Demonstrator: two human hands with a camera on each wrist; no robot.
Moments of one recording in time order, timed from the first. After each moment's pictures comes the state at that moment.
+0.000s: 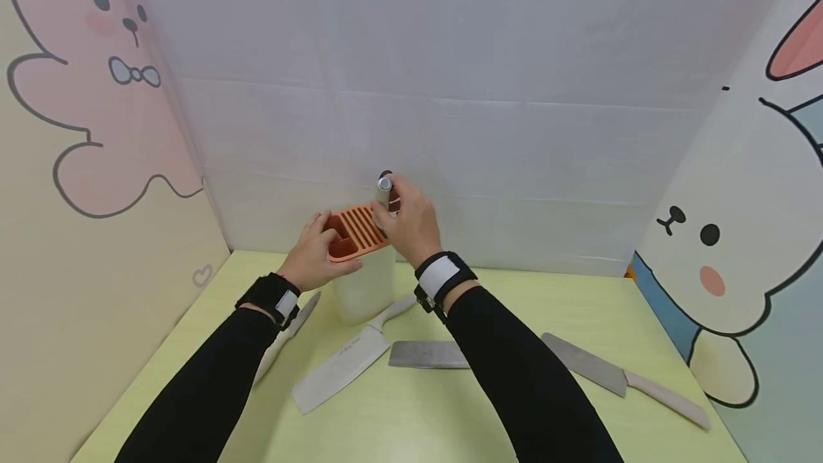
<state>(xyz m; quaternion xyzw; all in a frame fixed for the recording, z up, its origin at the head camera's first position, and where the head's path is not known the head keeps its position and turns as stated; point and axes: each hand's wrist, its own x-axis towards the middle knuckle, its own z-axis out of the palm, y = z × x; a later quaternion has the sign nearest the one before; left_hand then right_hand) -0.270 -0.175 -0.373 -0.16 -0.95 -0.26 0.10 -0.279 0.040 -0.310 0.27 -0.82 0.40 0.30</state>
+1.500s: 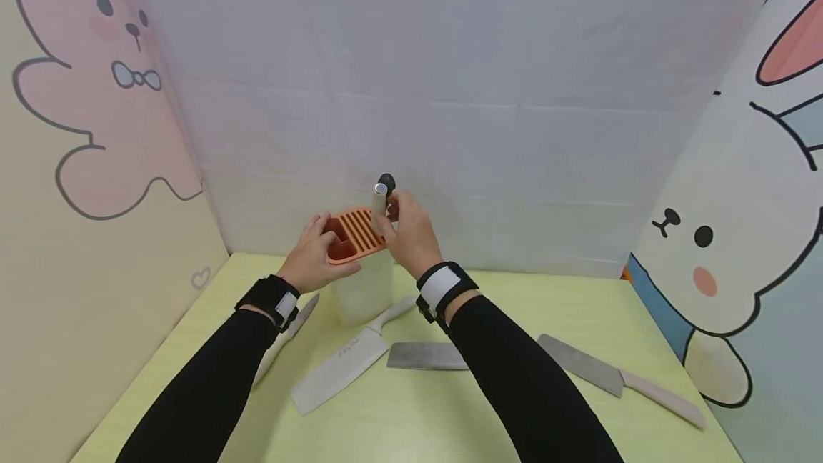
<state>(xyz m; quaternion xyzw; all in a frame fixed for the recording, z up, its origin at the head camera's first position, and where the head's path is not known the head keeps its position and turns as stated) -0.270 -0.175 -0.371 -0.16 -0.95 -0.26 0.10 -0.274 0.042 -0.323 0.25 -0.85 0.38 0.24</state>
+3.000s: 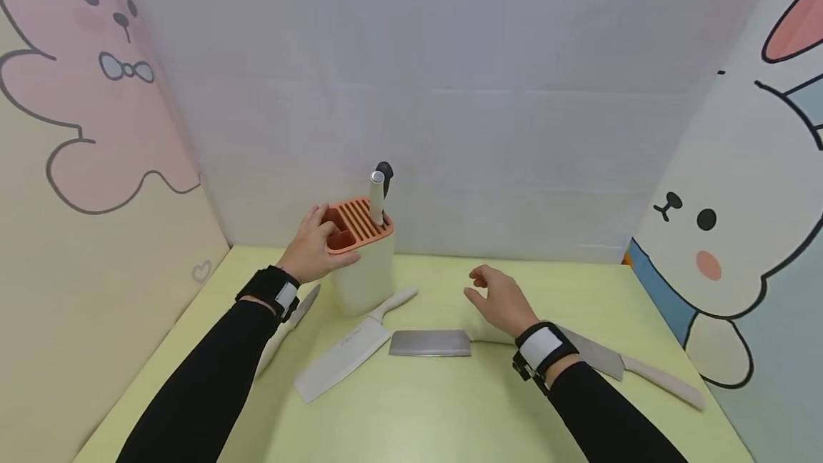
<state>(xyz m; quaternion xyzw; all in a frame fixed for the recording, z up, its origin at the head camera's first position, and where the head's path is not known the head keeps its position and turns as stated) -0.281 -0.190 -0.381 -0.17 -0.94 -0.27 0.11 -0.228 0.187 -0.429 0.17 -0.94 0.29 0.07</state>
